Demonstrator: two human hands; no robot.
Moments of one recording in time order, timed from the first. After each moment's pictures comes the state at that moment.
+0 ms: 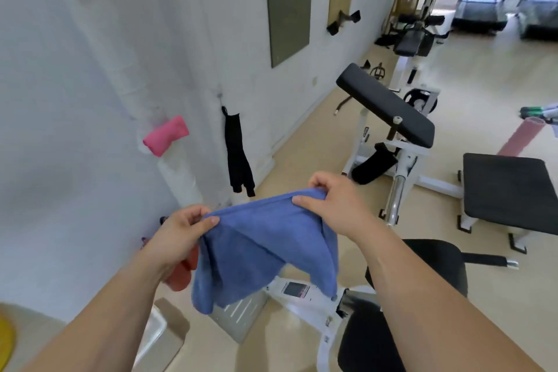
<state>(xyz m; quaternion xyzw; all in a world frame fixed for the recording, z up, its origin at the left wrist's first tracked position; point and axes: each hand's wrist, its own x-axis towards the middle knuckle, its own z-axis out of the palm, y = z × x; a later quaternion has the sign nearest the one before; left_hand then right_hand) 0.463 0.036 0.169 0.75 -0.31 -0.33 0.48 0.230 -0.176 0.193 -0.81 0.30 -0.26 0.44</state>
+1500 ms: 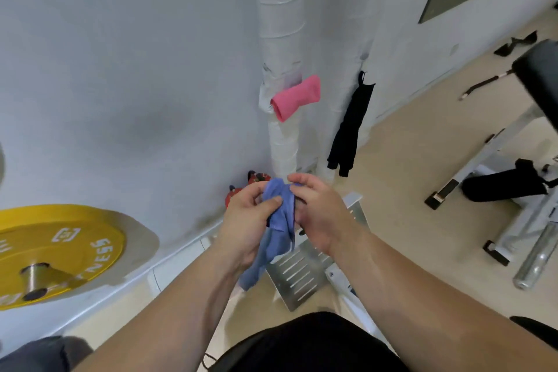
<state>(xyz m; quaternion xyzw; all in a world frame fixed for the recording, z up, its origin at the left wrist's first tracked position) 0.622 0.078 0.139 0.66 -0.04 -0.30 0.68 0.562 -0.047 0.154 -0.46 0.29 -0.05 0.84</state>
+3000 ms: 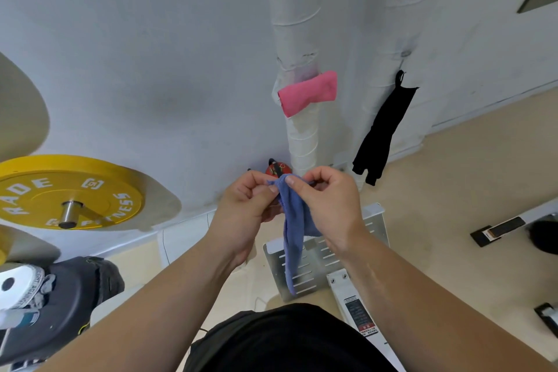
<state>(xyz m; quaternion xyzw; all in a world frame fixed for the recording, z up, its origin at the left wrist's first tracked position) 0.579 -0.034 0.163 0.68 0.05 -0.19 0.70 0.560 -0.179 0.129 -0.70 0.22 -0.08 0.68</state>
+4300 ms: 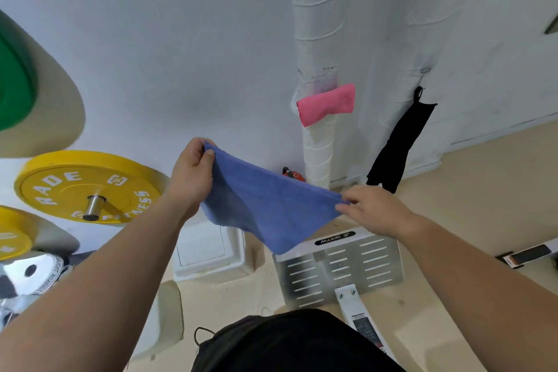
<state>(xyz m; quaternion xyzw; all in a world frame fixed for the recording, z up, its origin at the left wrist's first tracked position) 0.661 0.050 0.171 0.88 0.05 0.02 0.48 0.581 -0.278 0.076 -0.96 -0.03 0.11 0.26</state>
